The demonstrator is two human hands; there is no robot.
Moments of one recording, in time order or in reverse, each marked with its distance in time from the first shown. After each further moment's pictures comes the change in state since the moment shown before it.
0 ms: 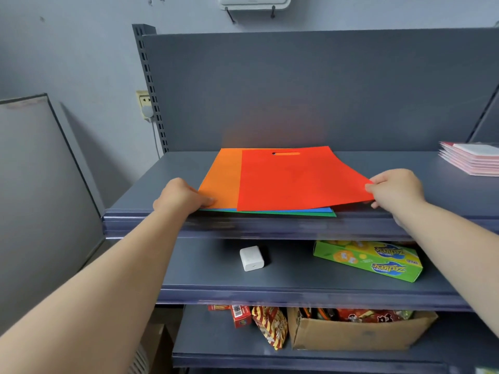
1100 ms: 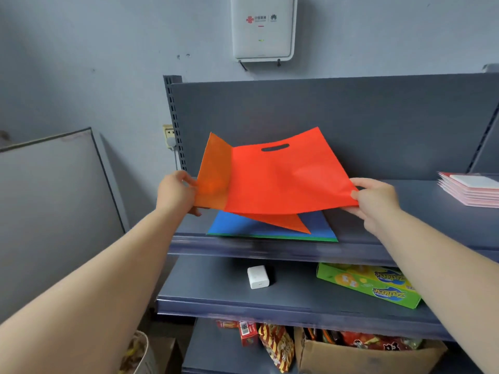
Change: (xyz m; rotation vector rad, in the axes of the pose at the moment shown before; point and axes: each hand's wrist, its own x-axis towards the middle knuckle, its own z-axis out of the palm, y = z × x) left_hand -0.045 0.031 -0.065 -0.406 0.214 0.170; right_hand -0.017 -0.051 -0.018 0.801 -0.162 0.145
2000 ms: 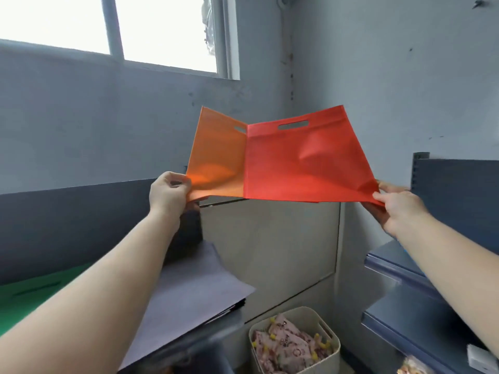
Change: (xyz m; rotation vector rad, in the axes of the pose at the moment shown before) left_hand -0.361 0.052 -0.420 -0.194 0.989 0.044; right_hand -0.323 -0.132 0.137 0.505 -0.981 0.209
